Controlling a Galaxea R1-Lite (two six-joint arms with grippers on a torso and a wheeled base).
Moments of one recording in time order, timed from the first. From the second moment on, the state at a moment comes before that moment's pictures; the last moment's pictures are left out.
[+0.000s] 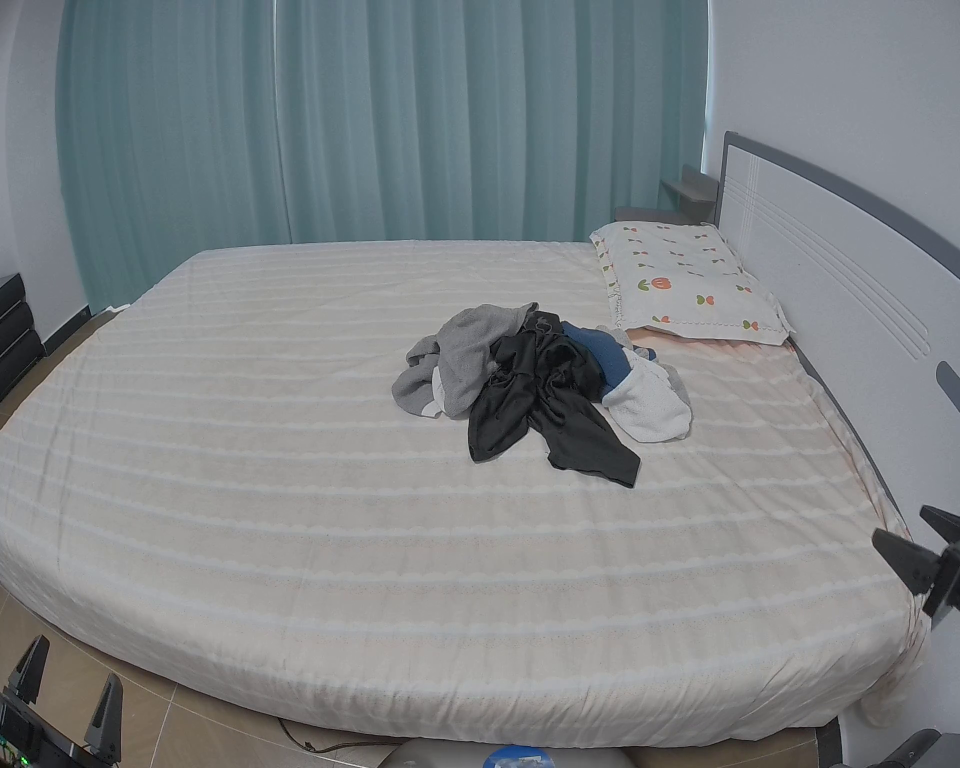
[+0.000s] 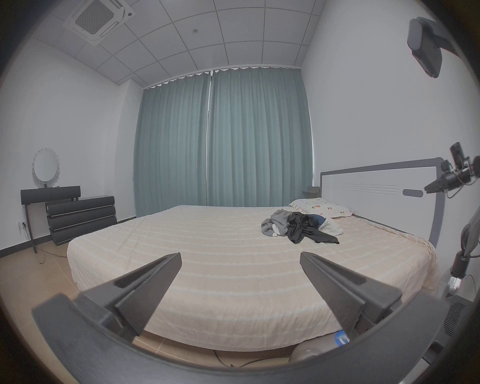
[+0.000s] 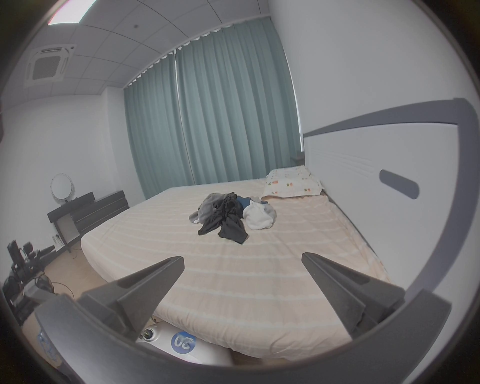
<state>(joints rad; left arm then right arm) 0.00 0.02 -0.02 0.00 0.00 0.00 0.10 0.86 -0.35 -0.24 0.09 0.12</state>
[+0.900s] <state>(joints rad) 0.00 0.02 -0.02 0.00 0.00 0.00 0.24 2.21 -1.24 -0.49 -0.08 0.39</state>
